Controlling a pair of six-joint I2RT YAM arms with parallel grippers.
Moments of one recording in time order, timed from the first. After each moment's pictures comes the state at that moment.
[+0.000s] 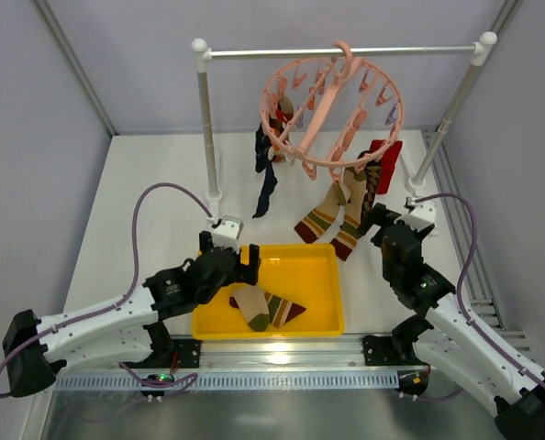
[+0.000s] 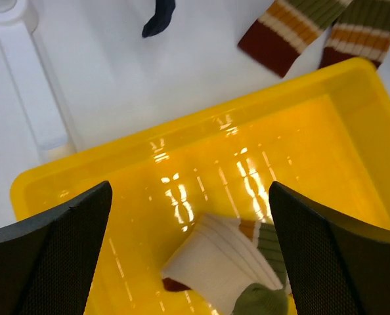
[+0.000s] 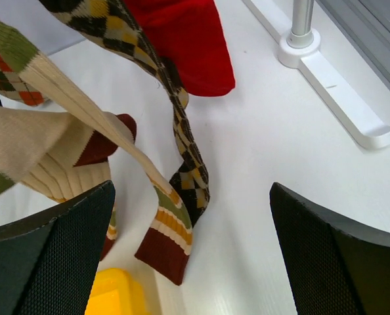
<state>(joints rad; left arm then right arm) -1.06 0.91 0.63 -0.35 -0.55 -0.49 0.57 0.71 0.52 -0.12 0.75 0.48</state>
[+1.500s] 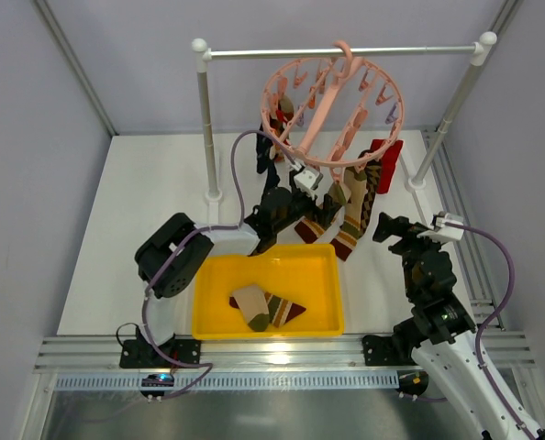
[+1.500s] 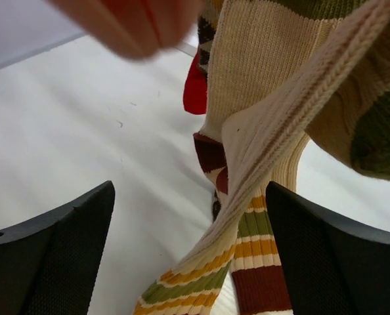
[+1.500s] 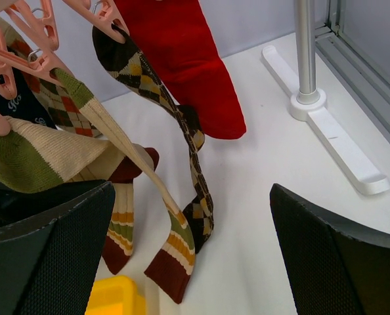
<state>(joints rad) -0.84 1.95 1.12 0.80 0.06 -0.13 0.38 0.33 0.39 -0.08 0.49 0.35</state>
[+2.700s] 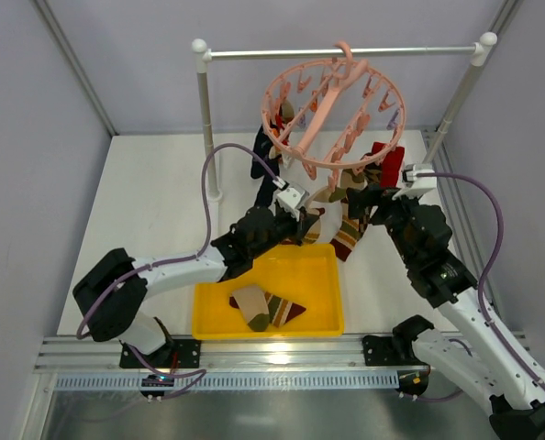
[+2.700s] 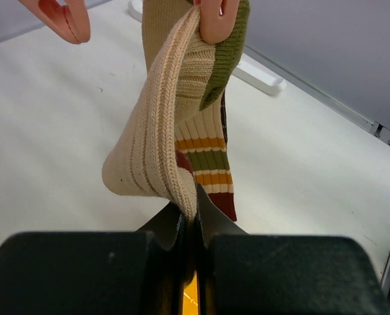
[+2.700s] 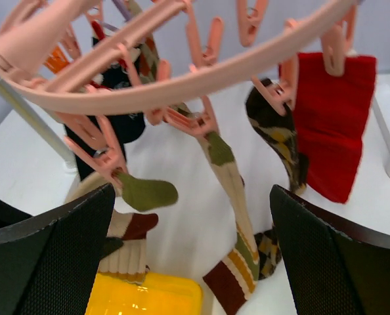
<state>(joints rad) -0.95 1.54 0.87 0.58 -0.04 -0.16 0.46 0.69 0.72 -0.11 0.28 0.26</state>
